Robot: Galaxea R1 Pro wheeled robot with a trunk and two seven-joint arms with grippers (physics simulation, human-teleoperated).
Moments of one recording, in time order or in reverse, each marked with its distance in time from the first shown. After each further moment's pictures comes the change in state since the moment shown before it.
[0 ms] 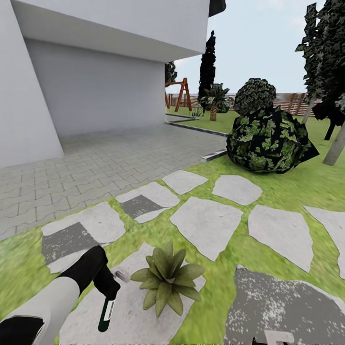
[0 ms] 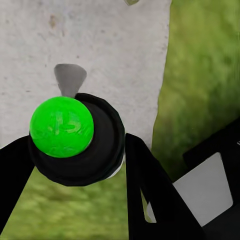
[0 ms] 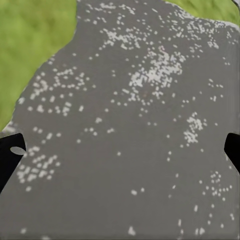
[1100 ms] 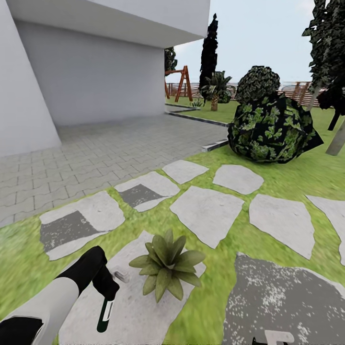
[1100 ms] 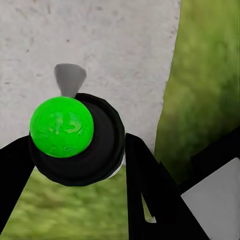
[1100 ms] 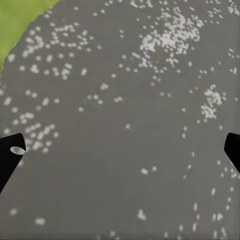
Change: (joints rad) left arm 0.003 0.005 -0.001 0.000 0.000 -0.001 0.004; right arm 0.000 0.000 0.001 0.000 0.000 -0.001 0.000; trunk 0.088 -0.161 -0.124
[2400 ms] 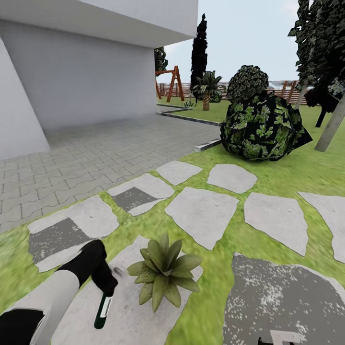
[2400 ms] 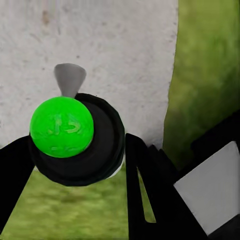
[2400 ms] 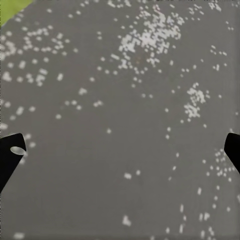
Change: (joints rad) left arm -0.042 0.004 0.002 -0.003 -0.126 0.000 -0.135; right arm 0.000 -0.029 0.000 0.000 0.000 -0.001 0.000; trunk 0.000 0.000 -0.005
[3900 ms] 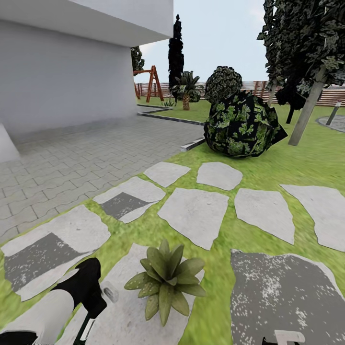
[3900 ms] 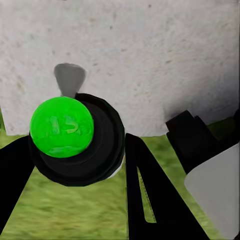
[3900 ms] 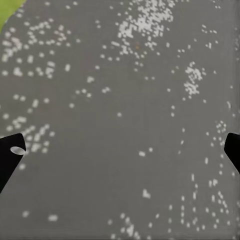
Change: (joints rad) left arm 0.108 0.007 0.038 0.006 -0.114 -0.002 0.122; right arm 0.000 -0.023 0.004 0.000 0.001 -0.002 0.002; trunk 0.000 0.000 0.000
